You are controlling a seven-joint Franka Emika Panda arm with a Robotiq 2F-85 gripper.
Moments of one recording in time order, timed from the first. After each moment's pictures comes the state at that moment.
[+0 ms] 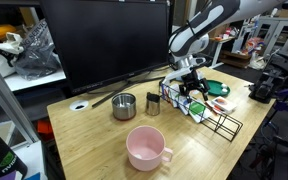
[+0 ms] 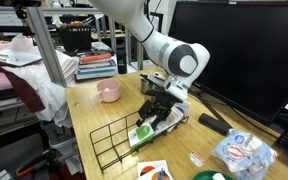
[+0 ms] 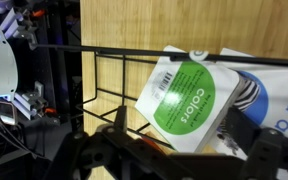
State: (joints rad) arm 0.01 0.74 -0.14 -1.59 0.15 1.69 1.44
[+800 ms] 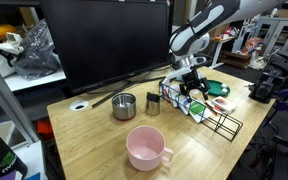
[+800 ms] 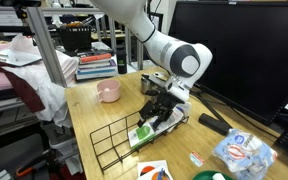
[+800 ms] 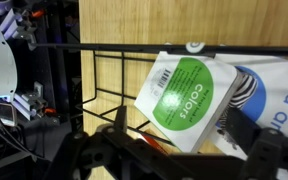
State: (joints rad) arm 0.00 0.74 -0.15 -1.59 0.16 1.69 1.44
